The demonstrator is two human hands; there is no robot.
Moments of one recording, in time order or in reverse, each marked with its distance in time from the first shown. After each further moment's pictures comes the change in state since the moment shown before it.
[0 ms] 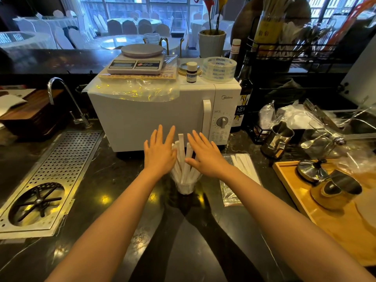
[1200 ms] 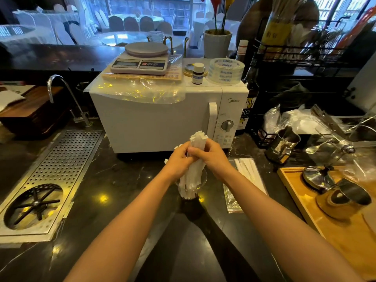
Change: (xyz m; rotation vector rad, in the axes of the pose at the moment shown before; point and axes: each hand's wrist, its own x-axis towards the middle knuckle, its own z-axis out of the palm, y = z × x) left_hand 0.000 0.023 0.009 -1.034 -0.208 0.093; right_hand 0.008 -0.012 -0.006 1.091 0.228 0.132
